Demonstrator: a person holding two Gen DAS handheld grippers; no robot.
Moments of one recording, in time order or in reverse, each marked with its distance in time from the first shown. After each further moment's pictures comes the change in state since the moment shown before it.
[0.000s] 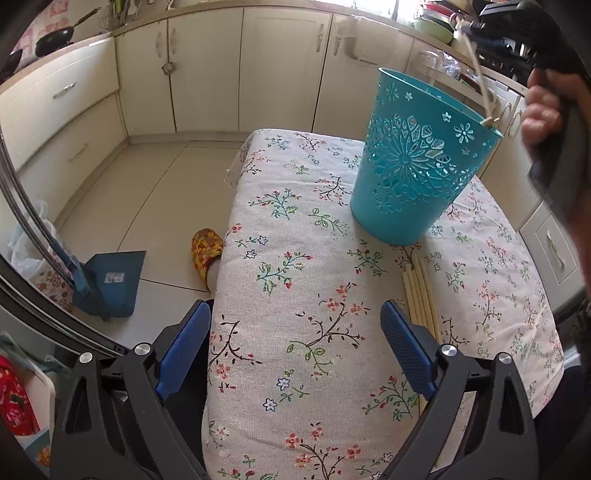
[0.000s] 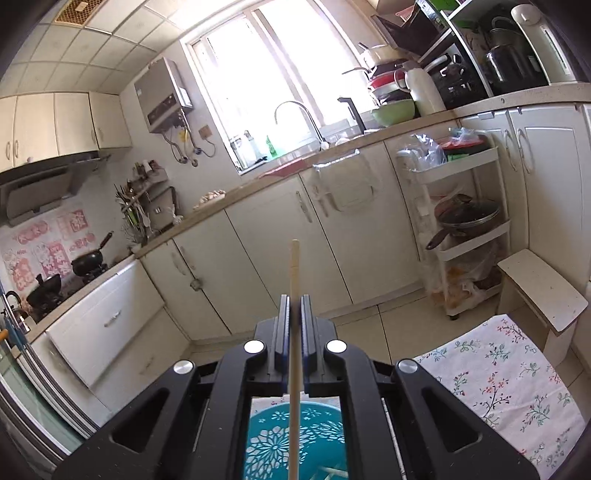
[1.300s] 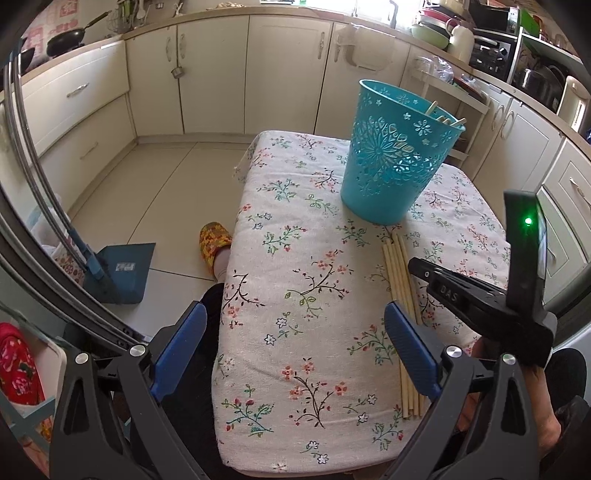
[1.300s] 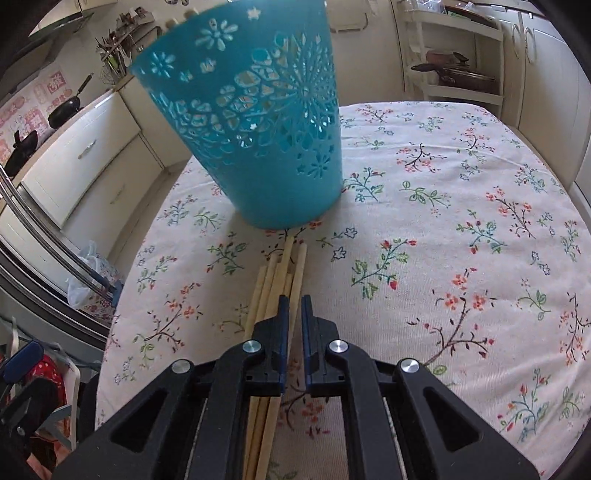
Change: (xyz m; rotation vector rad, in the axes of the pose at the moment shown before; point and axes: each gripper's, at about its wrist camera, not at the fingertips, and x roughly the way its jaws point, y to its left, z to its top) left arm -0.053 -0.004 -0.032 -0.009 -0.010 0.014; right arm -0.043 -0.026 -0.202 -0.126 0.617 -0.105
